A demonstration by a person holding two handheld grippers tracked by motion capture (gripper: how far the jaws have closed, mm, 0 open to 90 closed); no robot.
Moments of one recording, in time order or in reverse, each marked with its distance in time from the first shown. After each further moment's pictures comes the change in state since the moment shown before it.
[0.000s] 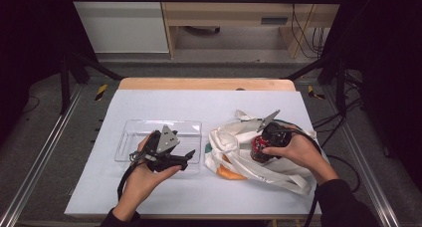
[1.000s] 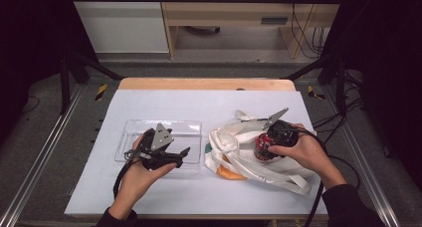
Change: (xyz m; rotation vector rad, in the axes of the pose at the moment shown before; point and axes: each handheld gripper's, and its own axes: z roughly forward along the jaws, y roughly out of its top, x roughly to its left) left arm 0.012 -0.005 -0.004 0.003 0.028 -0.026; right arm 0.003 -0.005 -0.025 -0.047 -0.040 0.032
